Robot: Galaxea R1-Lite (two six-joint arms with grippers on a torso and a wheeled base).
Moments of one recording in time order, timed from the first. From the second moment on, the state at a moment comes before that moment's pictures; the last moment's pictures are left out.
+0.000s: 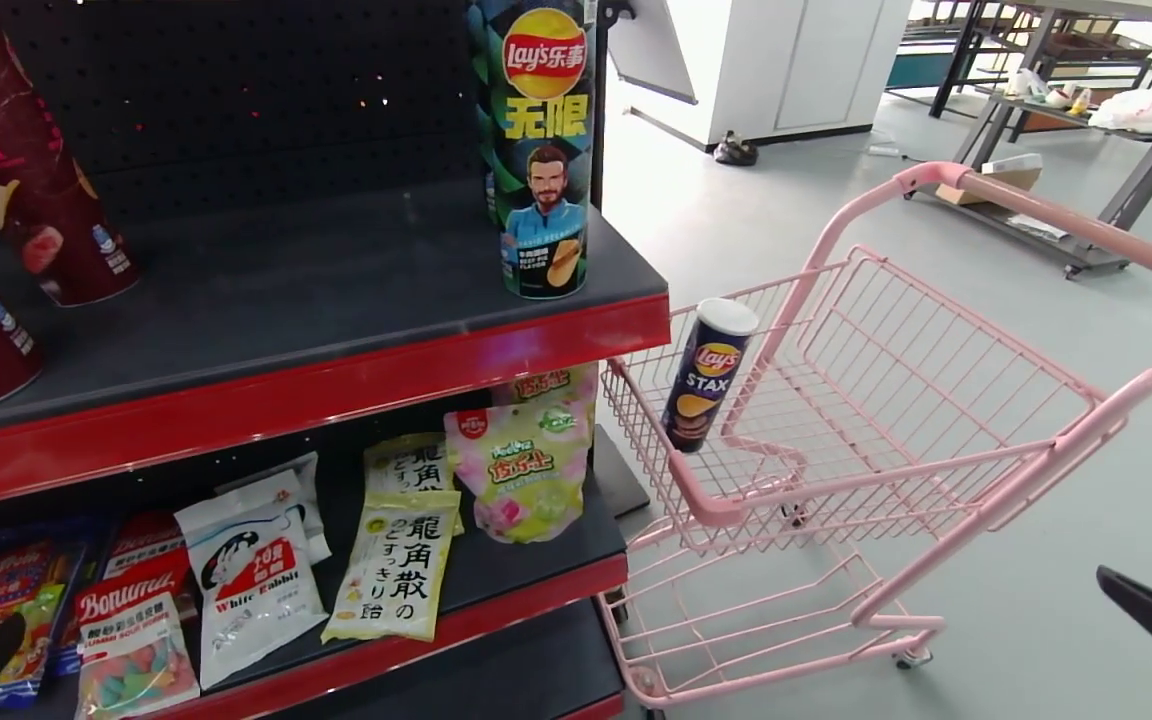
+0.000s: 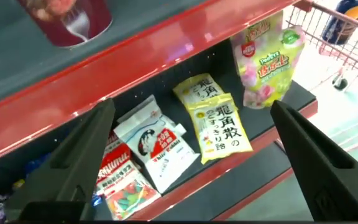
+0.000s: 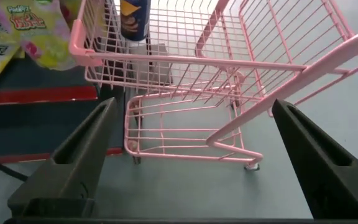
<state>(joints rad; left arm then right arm) -0.10 0.52 -0.43 0.03 -0.02 0.22 0.00 0.75 -0.35 -0.15 0.15 -0.17</state>
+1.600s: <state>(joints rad) -0.10 0.53 -0.43 0.03 -0.04 0.20 0.20 2.09 -0.94 -0.93 0.38 -0.08</state>
